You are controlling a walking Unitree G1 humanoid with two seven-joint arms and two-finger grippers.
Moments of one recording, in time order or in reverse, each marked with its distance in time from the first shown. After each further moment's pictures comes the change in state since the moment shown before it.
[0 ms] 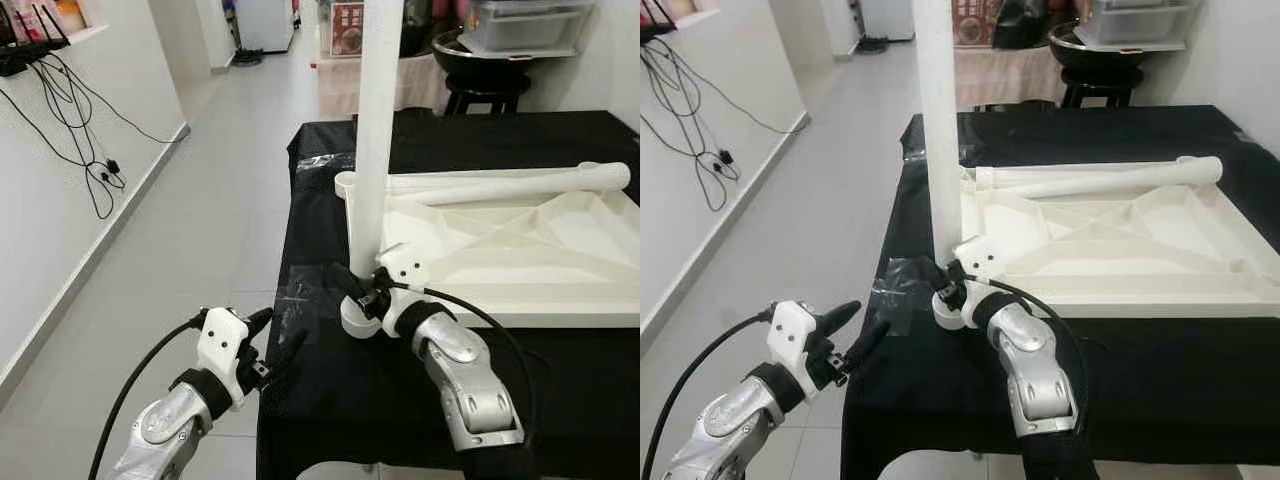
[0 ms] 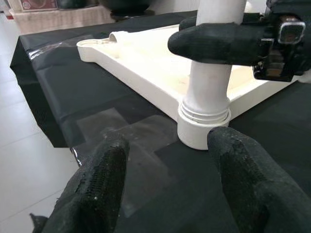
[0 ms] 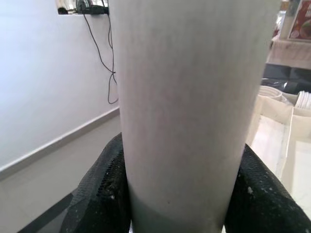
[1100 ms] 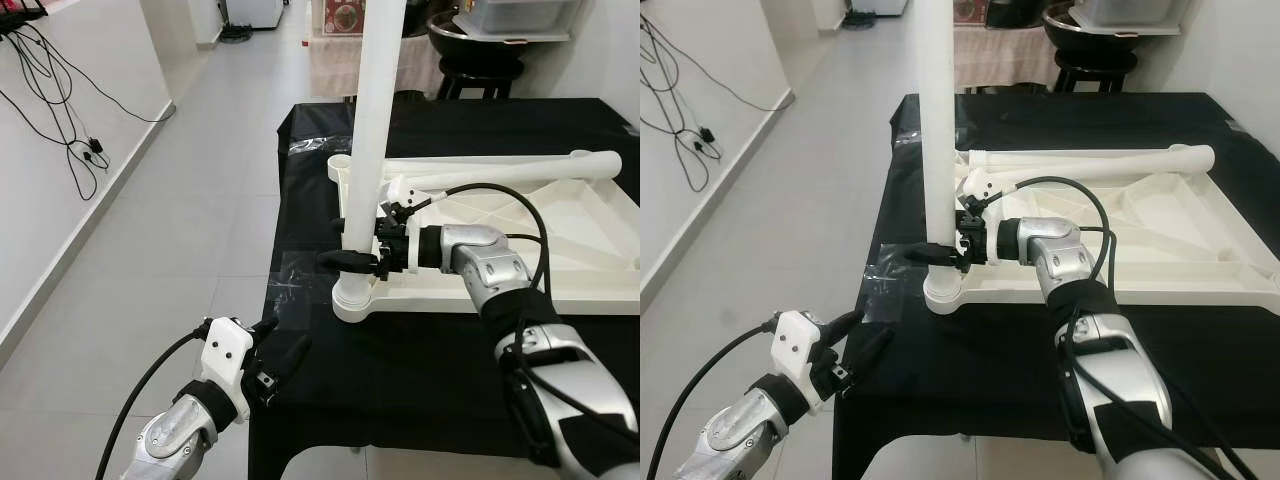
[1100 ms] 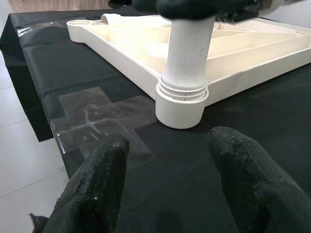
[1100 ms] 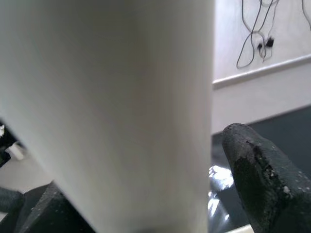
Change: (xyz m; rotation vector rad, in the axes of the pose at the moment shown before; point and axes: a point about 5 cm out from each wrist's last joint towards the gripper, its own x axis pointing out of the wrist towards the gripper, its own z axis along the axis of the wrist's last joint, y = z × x) left arm -0.009 -0.017 -0.010 -0.039 0.031 -0.015; right arm 0.038 -0.058 0.033 0.014 0.140 0.697
